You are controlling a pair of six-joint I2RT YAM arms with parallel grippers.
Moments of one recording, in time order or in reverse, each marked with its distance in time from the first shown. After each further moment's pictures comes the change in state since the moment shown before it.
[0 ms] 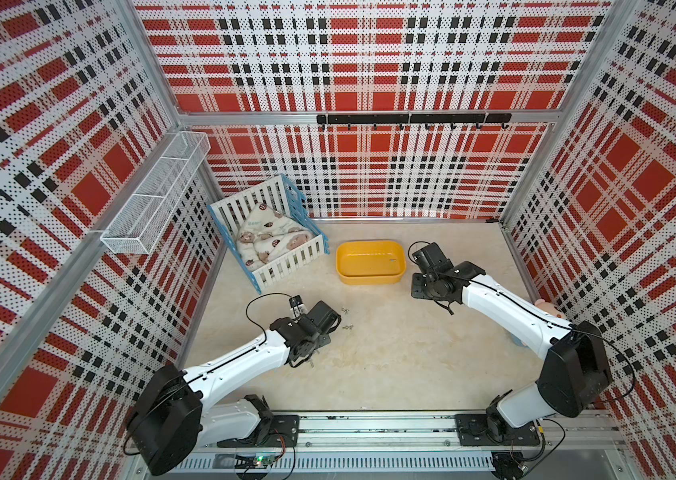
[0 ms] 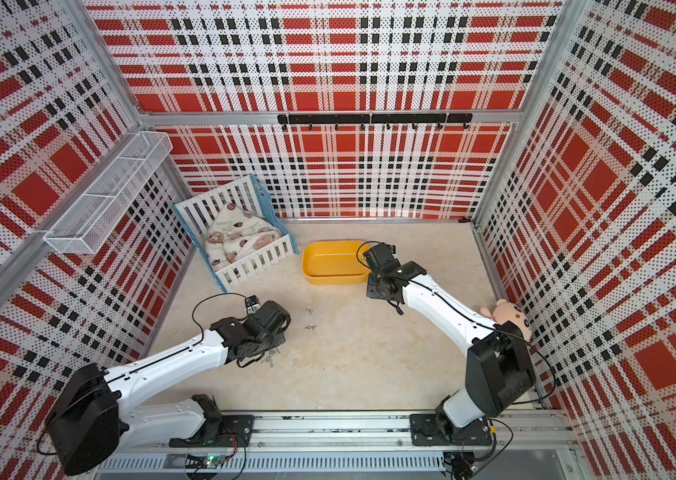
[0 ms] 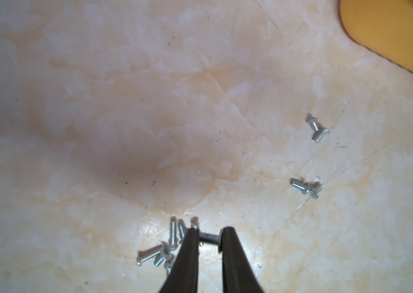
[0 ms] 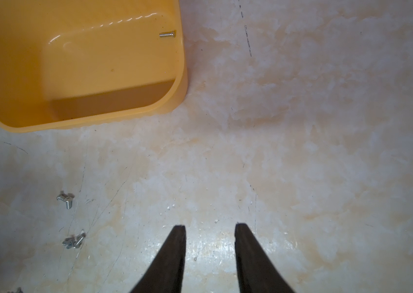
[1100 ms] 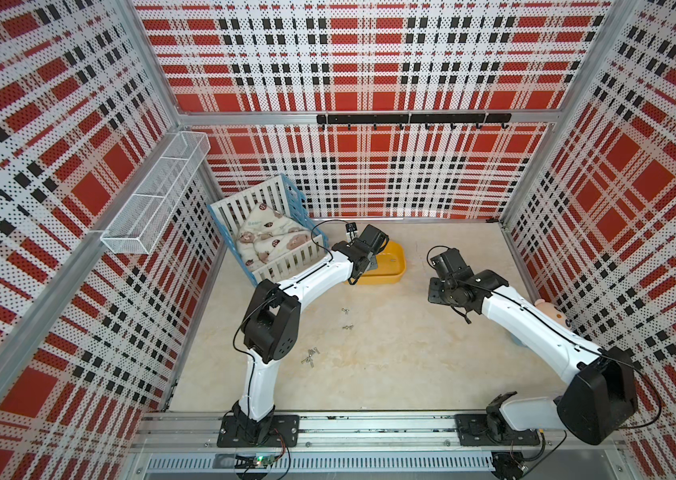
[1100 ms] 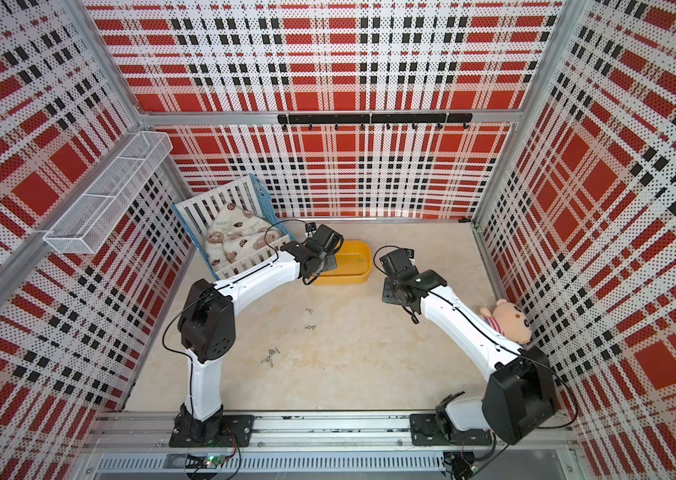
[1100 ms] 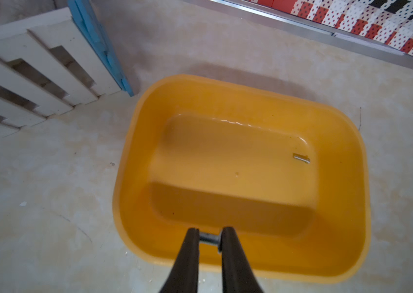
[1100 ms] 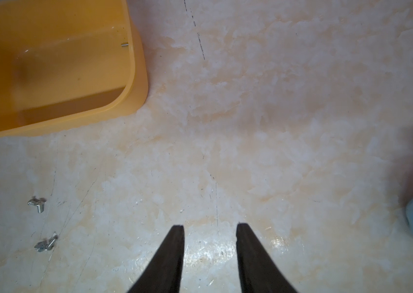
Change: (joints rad) left arm 0.092 0.872 1.047 0.033 -0.031 0.307; right arm -0.077 -0.164 -0.101 -0.046 0.049 -0.015
